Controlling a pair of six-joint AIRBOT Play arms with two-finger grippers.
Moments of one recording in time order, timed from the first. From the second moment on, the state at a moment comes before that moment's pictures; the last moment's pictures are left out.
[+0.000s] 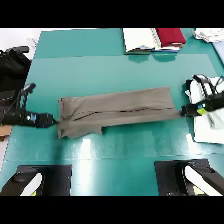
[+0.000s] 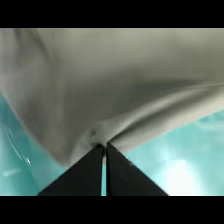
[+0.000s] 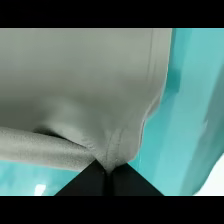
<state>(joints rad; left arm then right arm) 0.04 -0.79 0.79 1.12 -1.29 -1.43 -0.18 -0.97 0.93 -1.40 1.37 1.35</state>
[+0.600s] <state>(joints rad) 0.04 -1.32 1.11 1.12 -1.06 -1.36 -0.10 -1.50 1.41 -1.34 1.32 1.41</state>
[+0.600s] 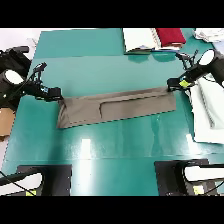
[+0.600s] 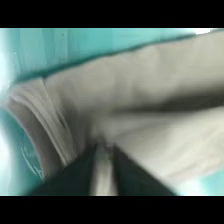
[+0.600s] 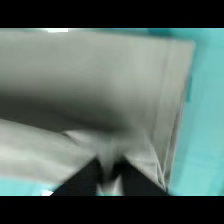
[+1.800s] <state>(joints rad) -0.32 -1.41 1.22 0.94 -0.87 -1.49 -0.38 -1.71 1.26 -0.86 1.31 1.12</state>
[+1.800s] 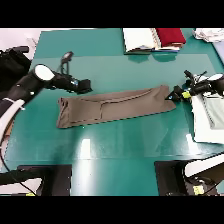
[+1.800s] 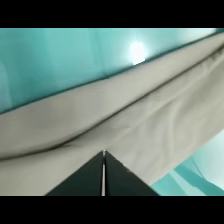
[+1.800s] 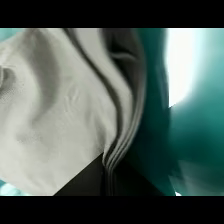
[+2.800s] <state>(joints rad) -0.59 -1.88 1.57 0.89 -0.80 -1.52 0.06 -1.38 1.74 -0.83 1.40 1.27</state>
